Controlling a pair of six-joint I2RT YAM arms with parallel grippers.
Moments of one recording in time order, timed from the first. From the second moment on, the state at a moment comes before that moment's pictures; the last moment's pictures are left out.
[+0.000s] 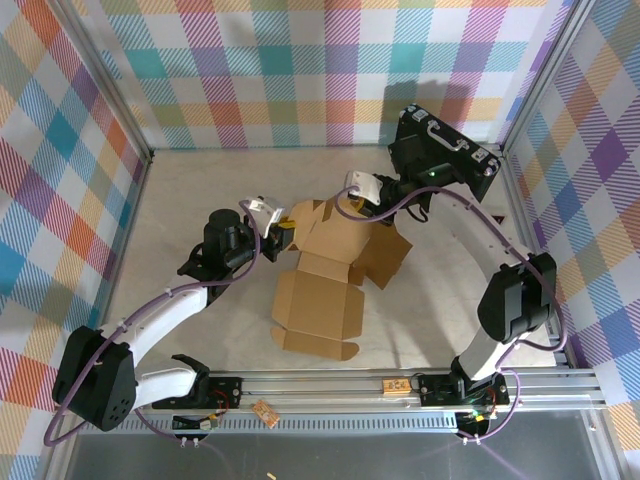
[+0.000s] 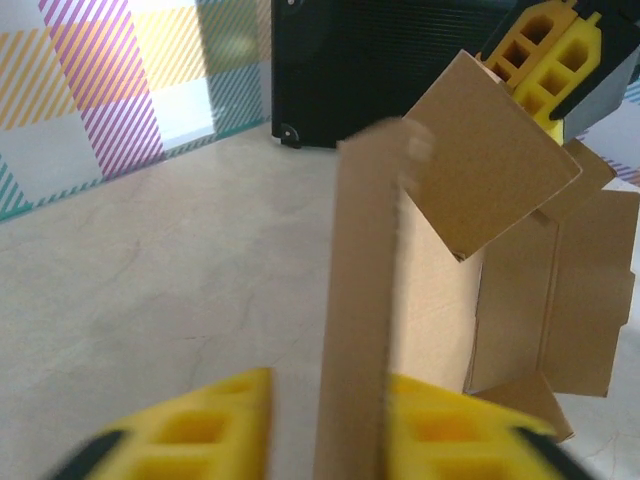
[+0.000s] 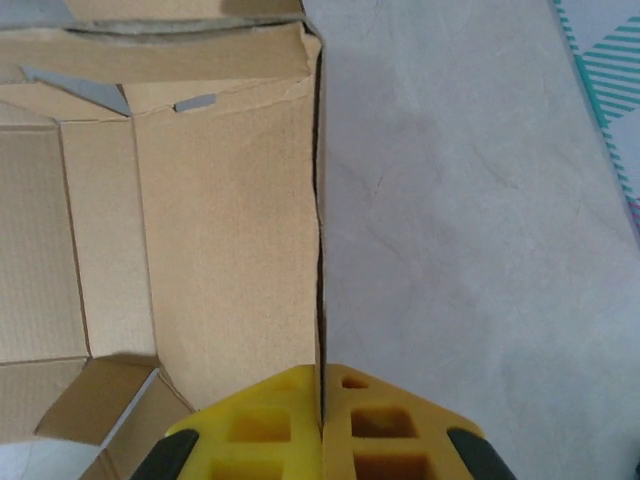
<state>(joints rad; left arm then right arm) -0.44 1.19 0.69 0.21 0.32 0.03 0.42 1.66 1.54 -0.82 -0.42 -0.95</state>
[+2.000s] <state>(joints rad) -0.22 1.05 0.69 -0.21 0.20 -0.79 0.90 1.66 0.78 0.67 0.21 -1.27</state>
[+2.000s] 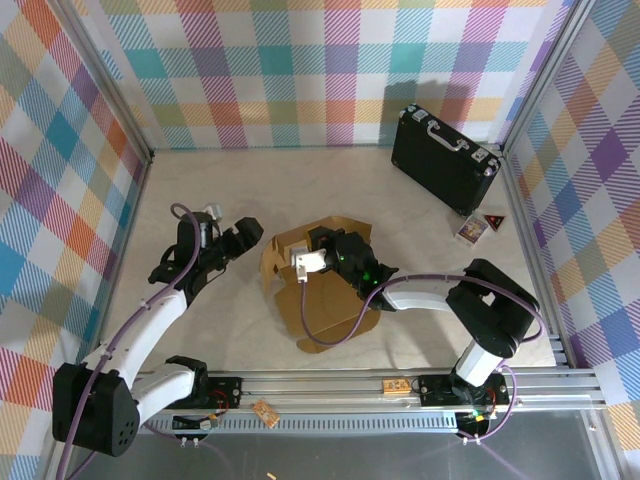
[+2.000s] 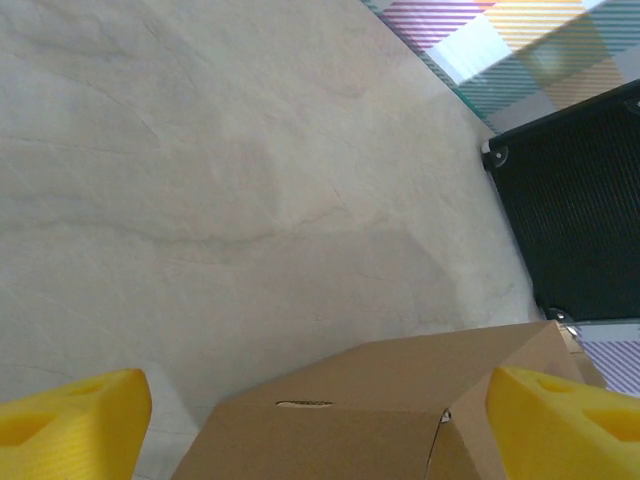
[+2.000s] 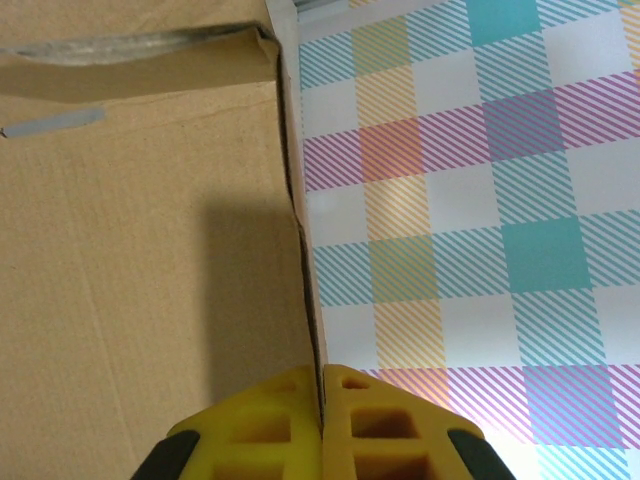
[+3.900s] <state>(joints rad) -0.35 1.18 0.67 -0.13 0.28 -0.72 0.96 1.45 0.71 0.35 0.11 -0.91</state>
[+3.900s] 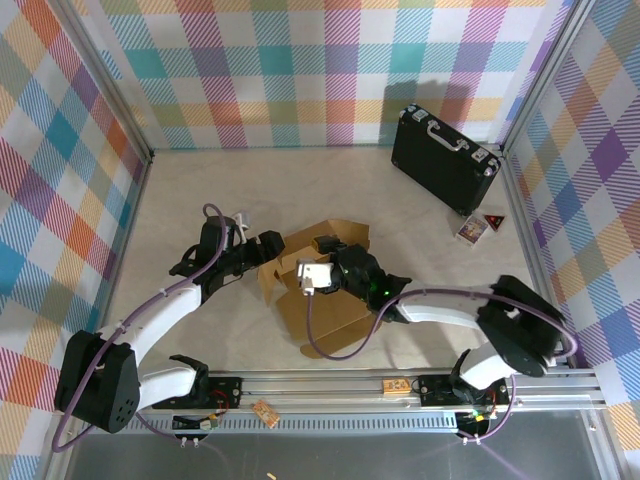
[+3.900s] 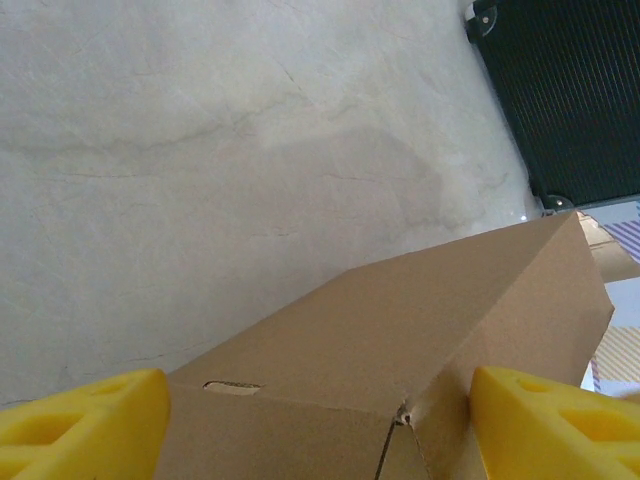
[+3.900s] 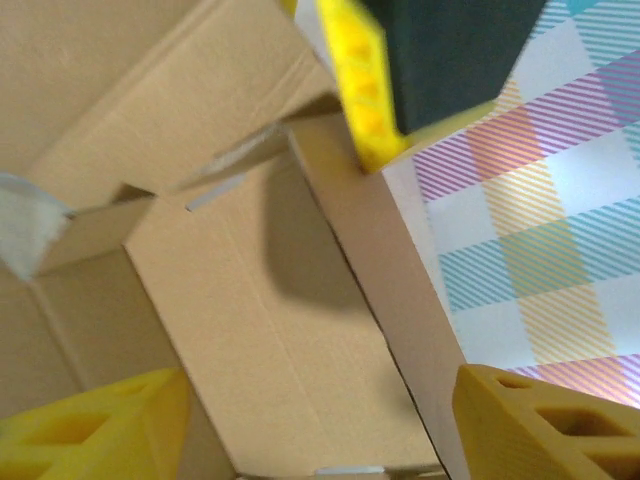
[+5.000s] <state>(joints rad) -0.39 1.18 0.69 -0.16 0.22 -0.65 0.30 1.61 1.23 -0.55 -0.55 0.02</state>
